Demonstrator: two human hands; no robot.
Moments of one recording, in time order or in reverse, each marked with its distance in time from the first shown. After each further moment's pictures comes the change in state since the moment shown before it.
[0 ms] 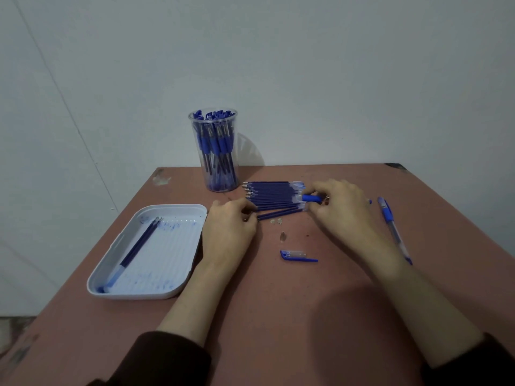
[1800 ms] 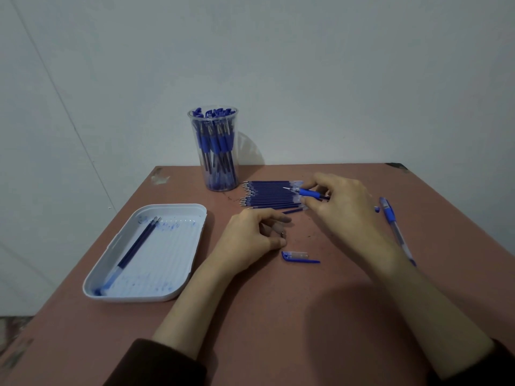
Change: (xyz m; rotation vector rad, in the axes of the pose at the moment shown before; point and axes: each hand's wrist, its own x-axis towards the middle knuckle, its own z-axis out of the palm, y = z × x) left_hand -0.006 0.018 -0.012 -0.339 -0.523 0.026; right_hand -0.006 -0.016 -0.011 0.006 0.018 0.009
